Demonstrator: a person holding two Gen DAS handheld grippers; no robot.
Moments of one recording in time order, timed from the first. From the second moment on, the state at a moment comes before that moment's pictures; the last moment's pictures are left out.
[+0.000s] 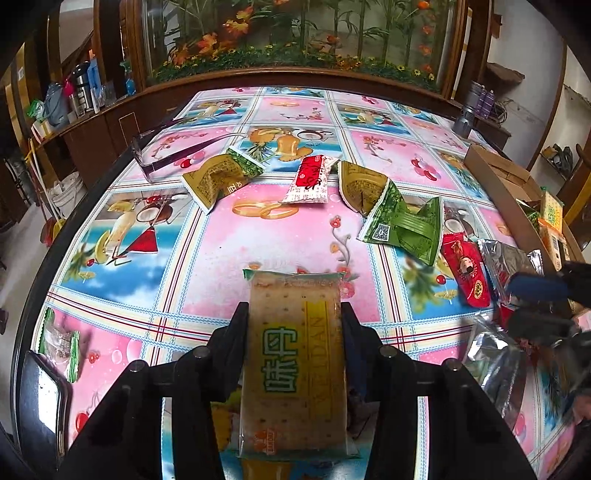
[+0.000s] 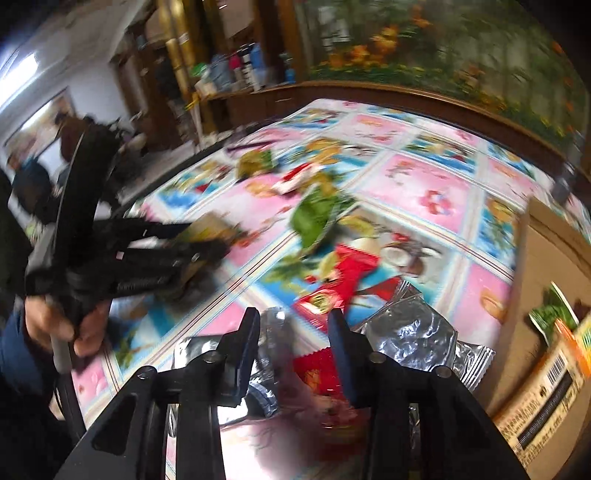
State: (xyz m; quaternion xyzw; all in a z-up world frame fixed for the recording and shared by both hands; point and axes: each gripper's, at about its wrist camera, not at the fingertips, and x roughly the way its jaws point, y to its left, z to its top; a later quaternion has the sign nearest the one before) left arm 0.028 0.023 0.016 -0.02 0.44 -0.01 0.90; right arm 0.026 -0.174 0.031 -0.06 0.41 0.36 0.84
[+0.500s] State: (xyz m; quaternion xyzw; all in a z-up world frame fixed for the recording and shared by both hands) left arm 0.027 0.024 0.016 -0.02 0.44 -0.01 0.90; right arm -0.026 -0.163 0.035 -0.14 0.43 0.52 0.72
